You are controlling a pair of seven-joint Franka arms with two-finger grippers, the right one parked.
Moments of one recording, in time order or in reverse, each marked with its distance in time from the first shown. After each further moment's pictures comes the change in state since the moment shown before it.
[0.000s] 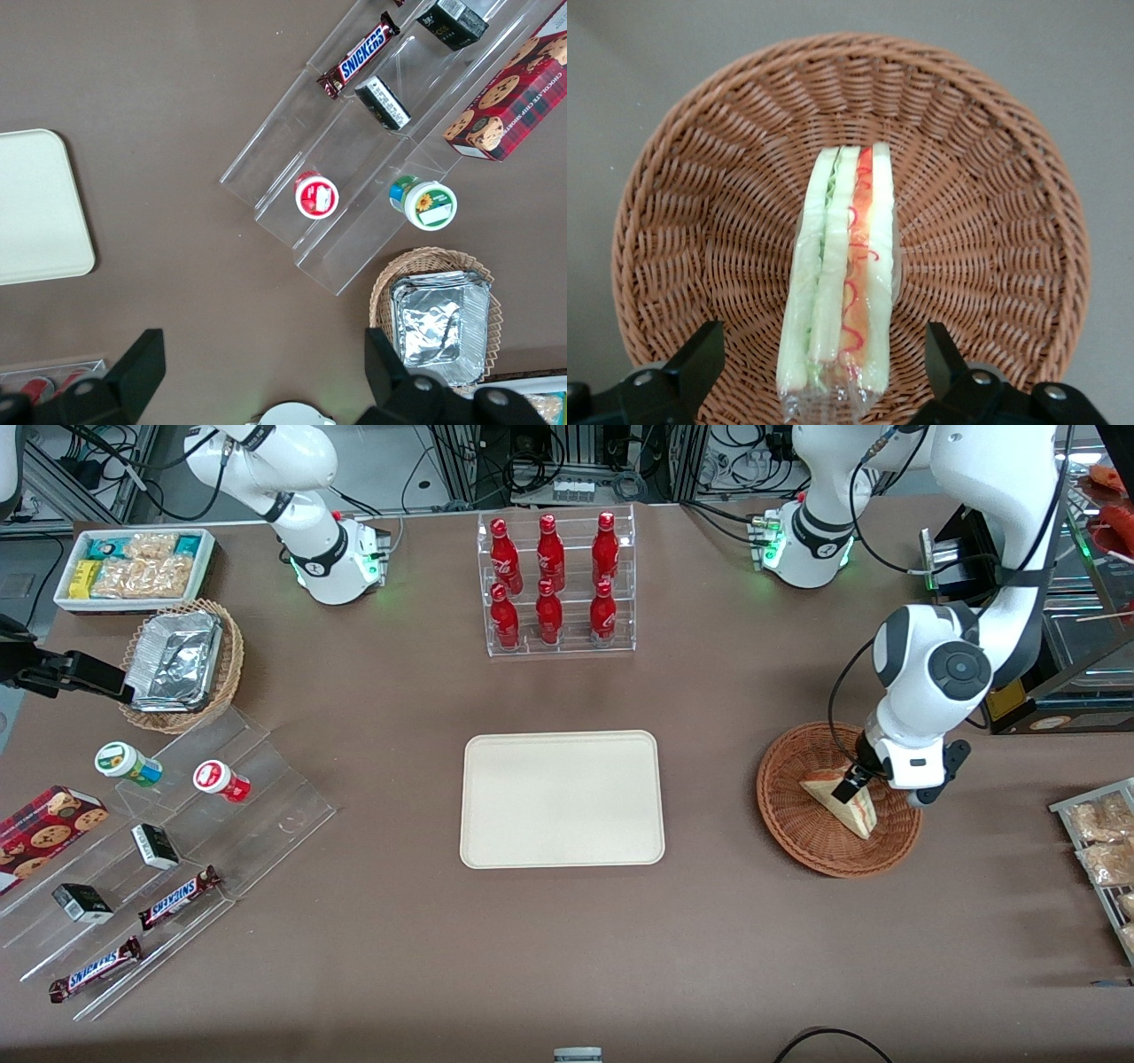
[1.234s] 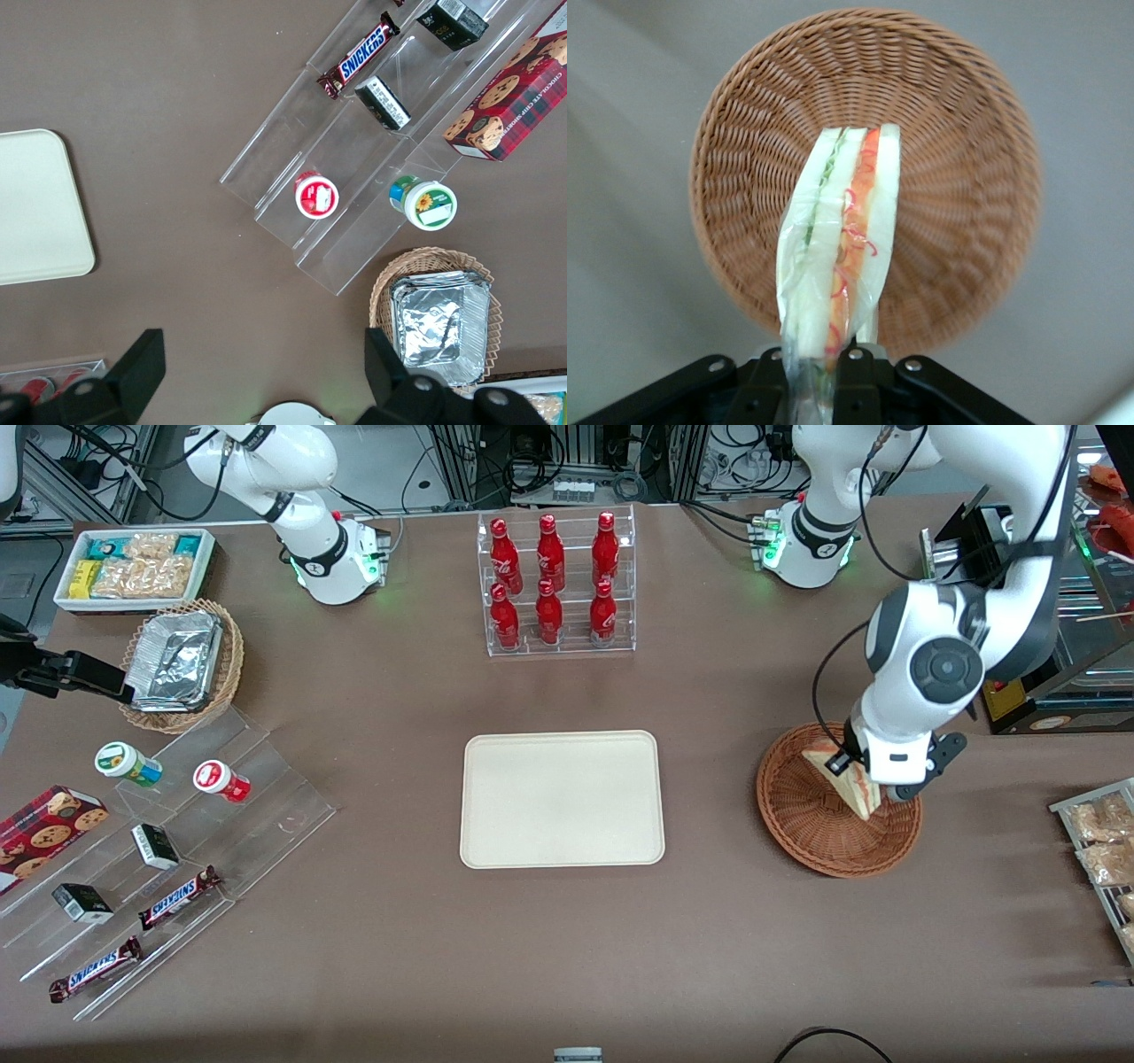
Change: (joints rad) arm -0.017 -0.096 -0.124 0.245 0.049 -0.502 0.003
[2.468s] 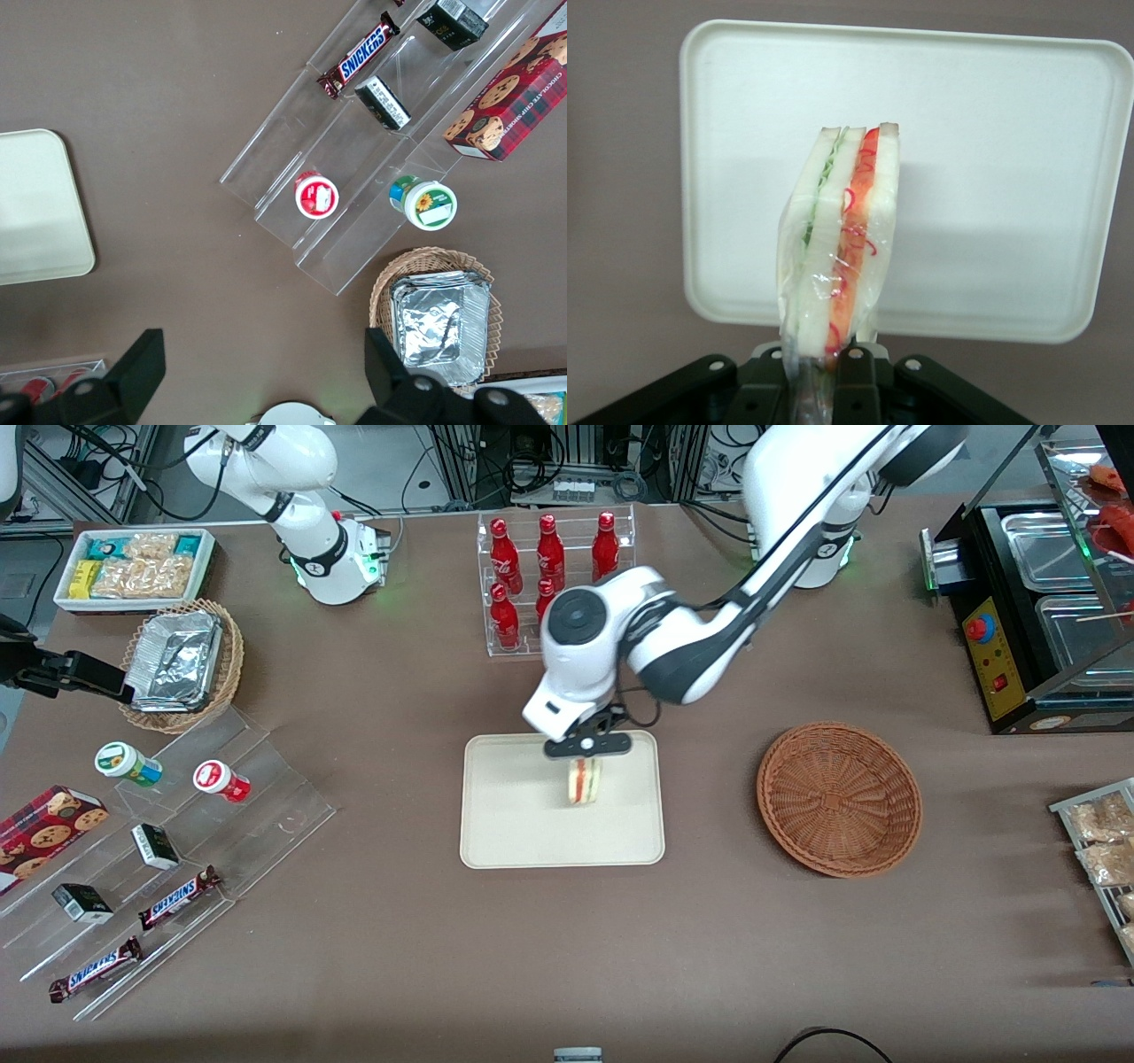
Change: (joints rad) arm -0.193 0.572 -0.516 0.569 0.266 0.006 -0.136
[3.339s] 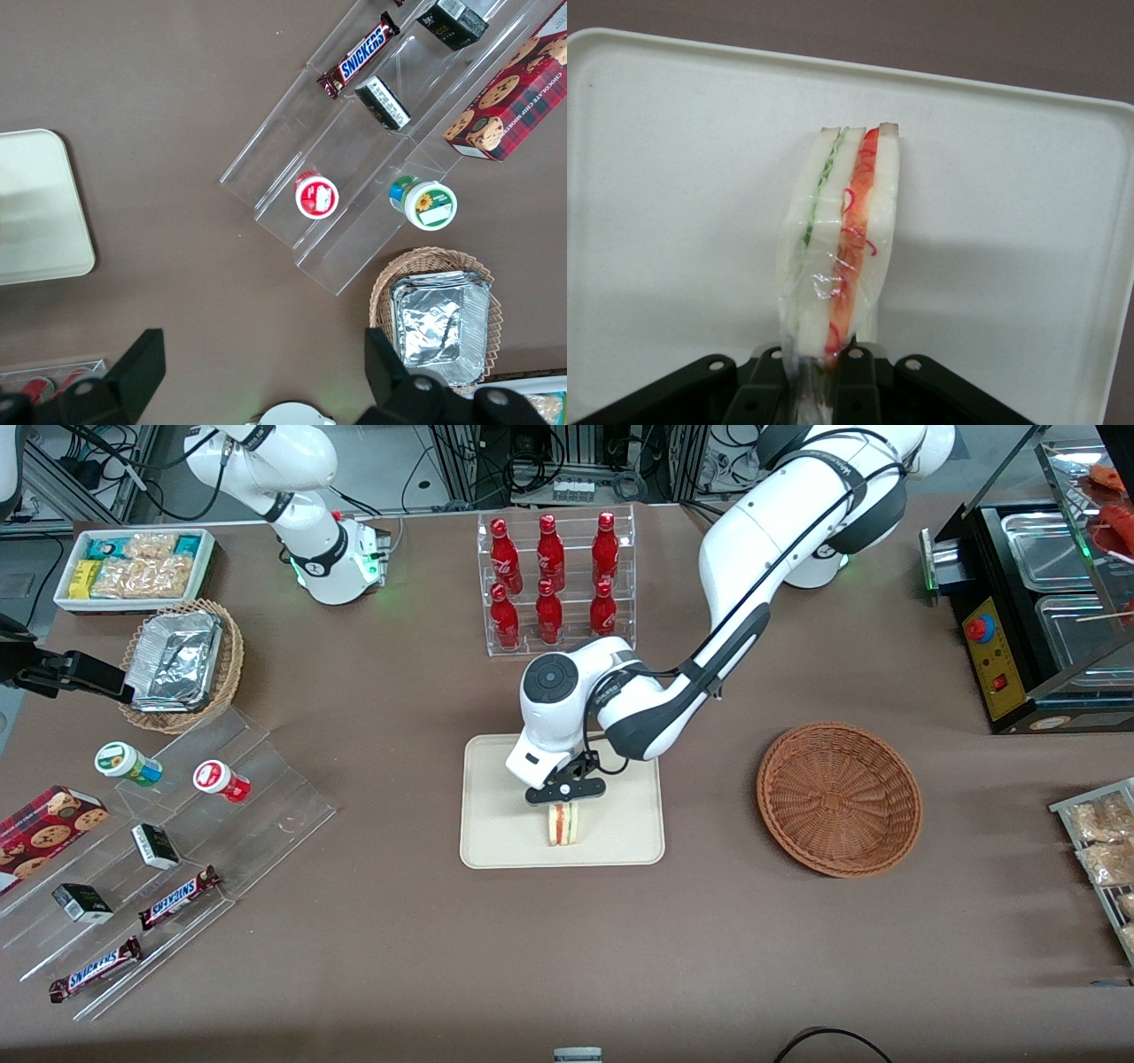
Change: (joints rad) arm -0.085 0.229 0.075 0.176 0.094 0.126 -0.084
